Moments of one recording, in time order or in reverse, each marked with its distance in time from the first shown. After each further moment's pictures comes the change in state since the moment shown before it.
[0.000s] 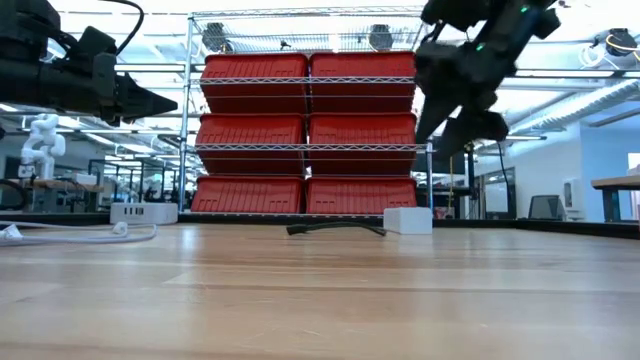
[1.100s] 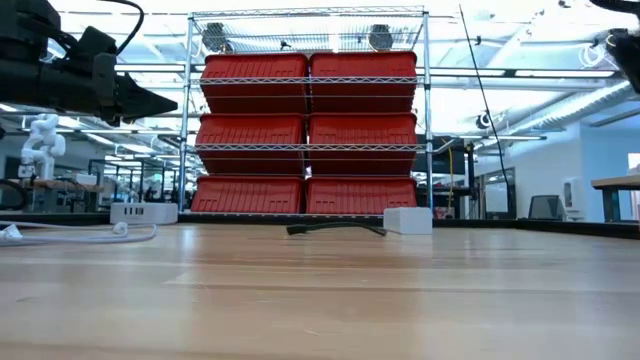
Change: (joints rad) left arm 0.000 0.000 0.000 0.000 0.000 0.000; right arm 0.851 0.101 0.001 -0.338 -0.053 0.948
